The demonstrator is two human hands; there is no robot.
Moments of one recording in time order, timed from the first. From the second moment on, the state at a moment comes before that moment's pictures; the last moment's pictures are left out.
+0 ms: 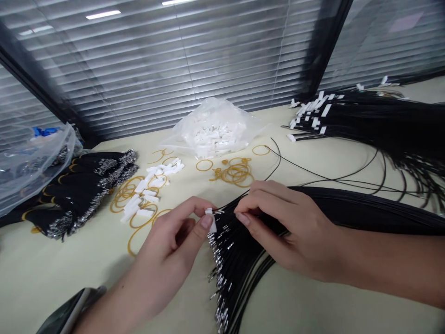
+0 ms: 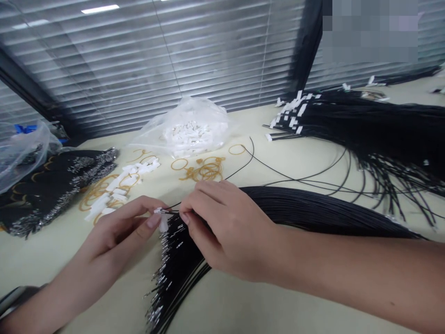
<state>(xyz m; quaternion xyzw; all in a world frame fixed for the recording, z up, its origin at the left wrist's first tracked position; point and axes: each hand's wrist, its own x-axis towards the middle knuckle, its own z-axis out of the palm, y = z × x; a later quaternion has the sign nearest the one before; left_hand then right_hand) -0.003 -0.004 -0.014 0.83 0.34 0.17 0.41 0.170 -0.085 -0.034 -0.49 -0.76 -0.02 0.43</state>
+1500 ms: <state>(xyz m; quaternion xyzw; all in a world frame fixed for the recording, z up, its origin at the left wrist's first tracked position) -0.007 -0.007 -0.010 0.86 0.33 0.12 0.38 0.171 -0.084 -0.037 -0.48 -0.78 -0.07 0.40</state>
